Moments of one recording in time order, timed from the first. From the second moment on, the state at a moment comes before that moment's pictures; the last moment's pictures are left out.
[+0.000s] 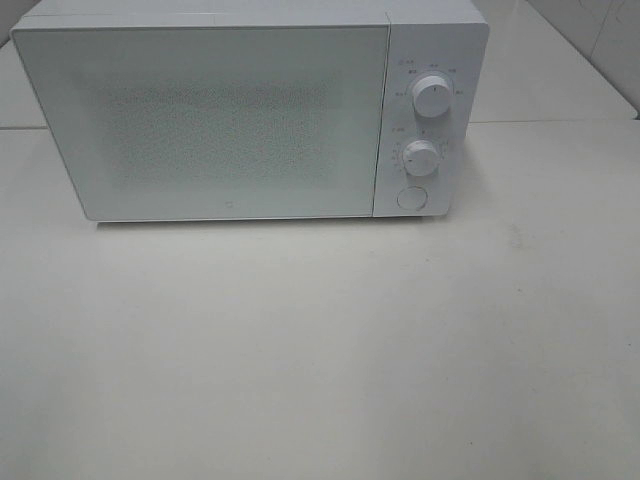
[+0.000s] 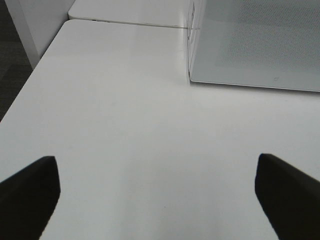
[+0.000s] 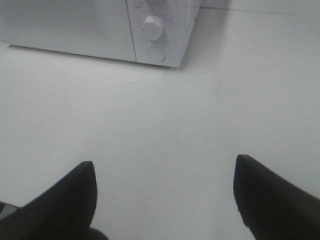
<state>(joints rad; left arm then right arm) 0.04 0.00 -0.52 -0.02 1.07 -0.02 0.14 0.22 -0.55 0.13 0.92 -0.12</state>
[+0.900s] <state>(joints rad) 0.04 0.00 -0.52 -0.02 1.07 -0.02 0.06 0.00 -0.50 0.08 1.00 -0.04</state>
